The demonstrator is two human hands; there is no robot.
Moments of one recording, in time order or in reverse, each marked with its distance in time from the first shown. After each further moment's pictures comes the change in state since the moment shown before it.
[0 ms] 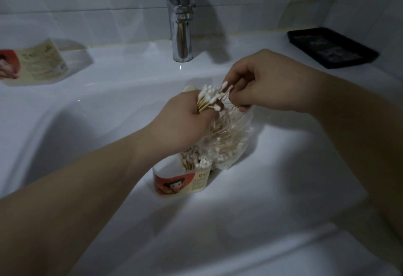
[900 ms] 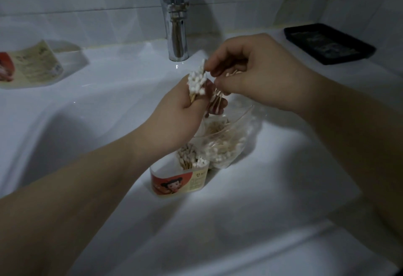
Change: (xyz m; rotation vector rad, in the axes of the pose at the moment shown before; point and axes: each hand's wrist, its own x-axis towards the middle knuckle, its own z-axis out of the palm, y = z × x) left_hand -0.002 0.002 0.002 -0.373 0.044 0.135; right_hand 0.000 -0.009 0.009 0.200 0.166 -0.196
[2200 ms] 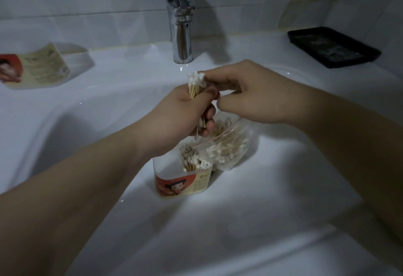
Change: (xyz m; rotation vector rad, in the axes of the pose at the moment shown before) left_hand 0.001 0.013 -0.005 -0.227 -0.088 -0.273; right_hand -0.002 0.004 0.014 -0.062 -0.290 -0.019
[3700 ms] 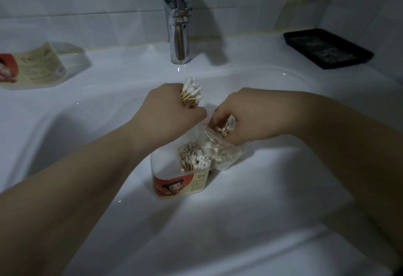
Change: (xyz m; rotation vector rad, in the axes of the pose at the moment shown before) left_hand 0.000 0.001 -0.014 0.725 0.276 0.045; right_hand -0.005 0.005 0.002 -0.548 -0.323 0.182
